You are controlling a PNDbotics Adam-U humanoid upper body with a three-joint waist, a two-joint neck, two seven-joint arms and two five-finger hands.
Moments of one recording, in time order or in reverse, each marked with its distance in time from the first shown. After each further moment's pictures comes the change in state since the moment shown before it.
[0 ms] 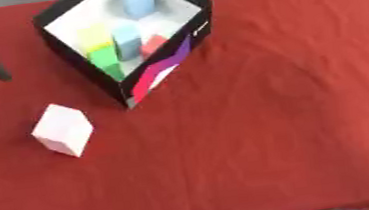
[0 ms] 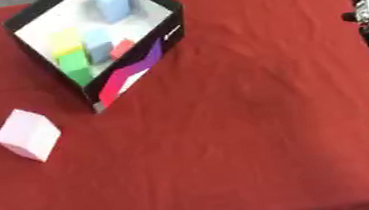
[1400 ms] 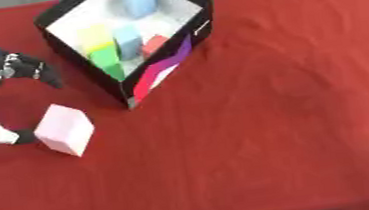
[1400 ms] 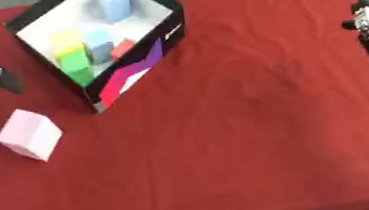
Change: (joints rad) left arm -0.200 -0.148 -0.186 0.196 -0.161 0.010 -0.061; right arm -0.001 0.017 0.014 0.020 0.008 0.009 0.009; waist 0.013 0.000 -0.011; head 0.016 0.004
